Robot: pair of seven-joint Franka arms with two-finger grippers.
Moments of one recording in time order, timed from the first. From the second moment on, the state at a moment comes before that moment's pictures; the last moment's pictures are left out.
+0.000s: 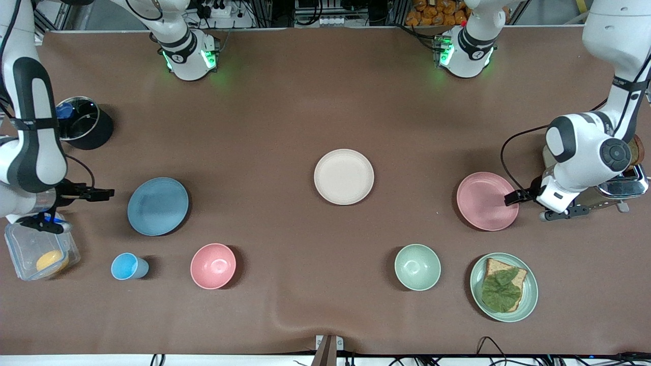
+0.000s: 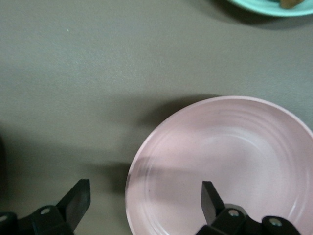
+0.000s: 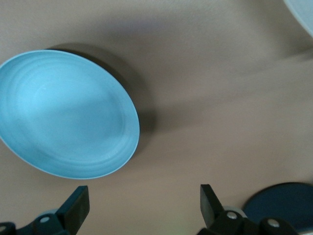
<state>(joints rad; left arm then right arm) 0.25 0.41 -0.13 -2.11 0.01 2.53 -0.04 -0.19 0.53 -0.08 -1.63 0.05 1.77 -0.05</state>
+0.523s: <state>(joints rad) 0.29 0.44 -0.13 -2.11 0.01 2.54 -0.04 -0.19 0.64 -0.08 -1.65 0.12 1.86 -0.07</state>
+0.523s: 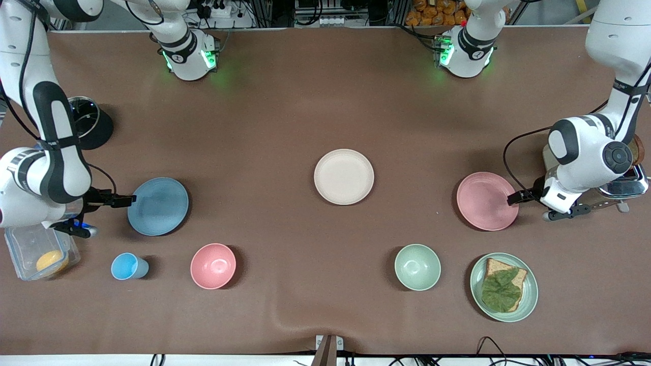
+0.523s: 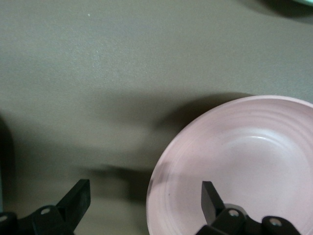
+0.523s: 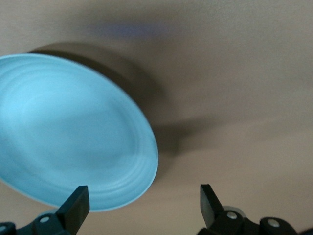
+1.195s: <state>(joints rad) 0.29 0.46 -0.13 -2.11 0.01 2.54 -0.04 -0.19 0.72 -0.07 -1.65 0.12 1.96 -0.10</state>
